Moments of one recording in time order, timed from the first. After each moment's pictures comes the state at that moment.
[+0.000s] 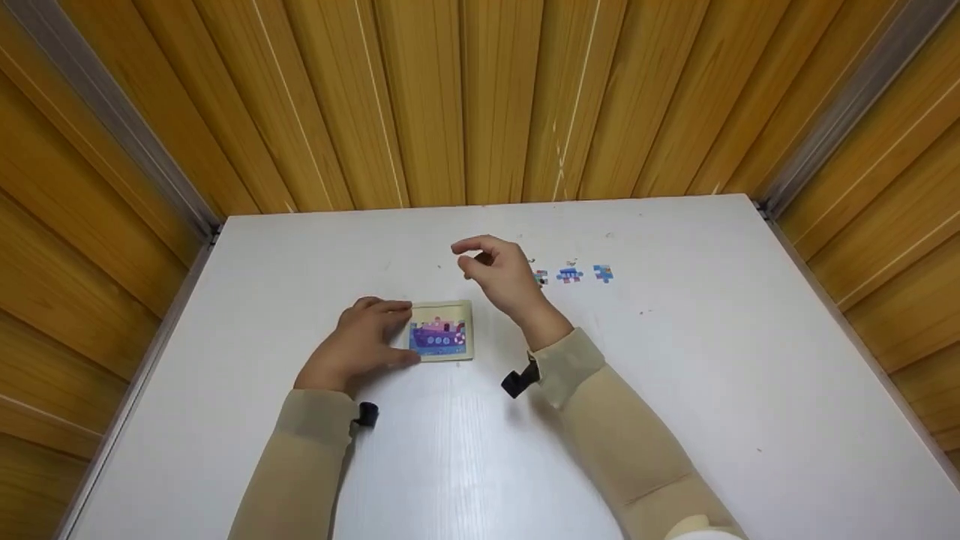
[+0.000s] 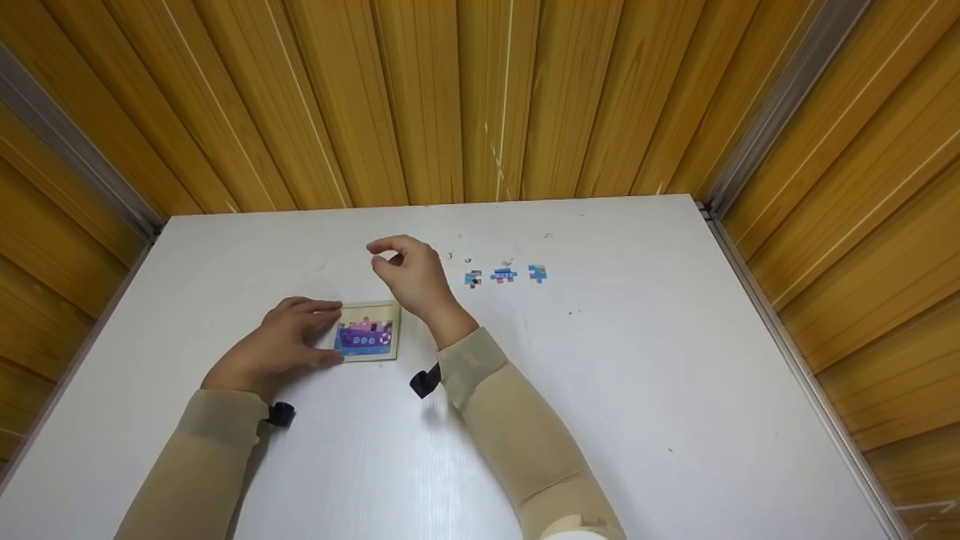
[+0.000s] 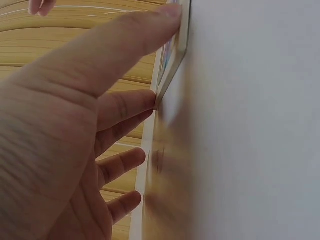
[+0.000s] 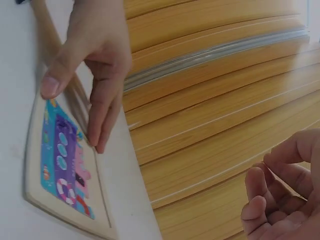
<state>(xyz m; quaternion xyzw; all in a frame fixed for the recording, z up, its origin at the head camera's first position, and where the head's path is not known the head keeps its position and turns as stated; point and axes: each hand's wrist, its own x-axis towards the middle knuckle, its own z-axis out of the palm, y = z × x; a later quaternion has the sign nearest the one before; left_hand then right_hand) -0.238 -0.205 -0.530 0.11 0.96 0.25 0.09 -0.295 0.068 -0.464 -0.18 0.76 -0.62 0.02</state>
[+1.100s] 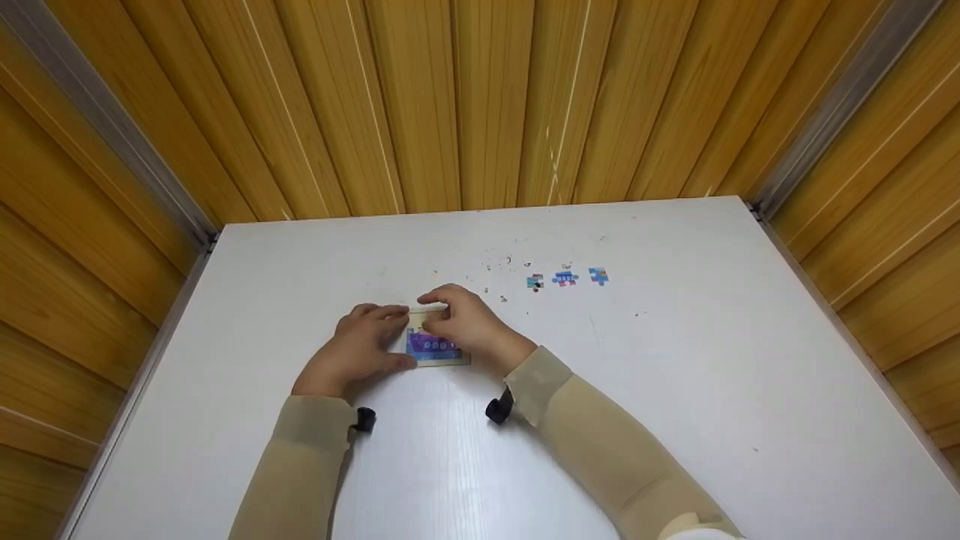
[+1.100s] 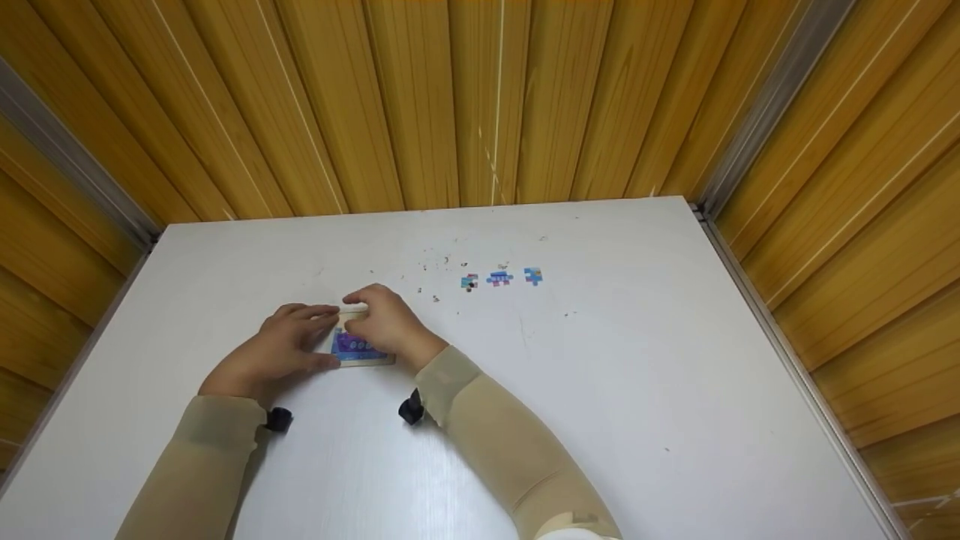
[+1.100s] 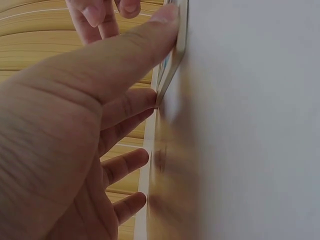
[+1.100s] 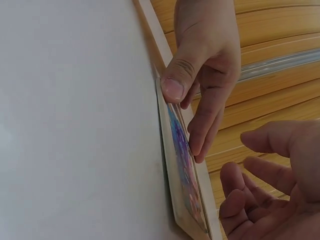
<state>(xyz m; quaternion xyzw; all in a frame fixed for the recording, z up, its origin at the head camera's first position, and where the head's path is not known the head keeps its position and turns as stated) -0.237 -0.212 -0.530 0.13 0.96 0.23 0.09 -0.284 0.026 -0.520 -0.23 0.83 -0.48 0.15</state>
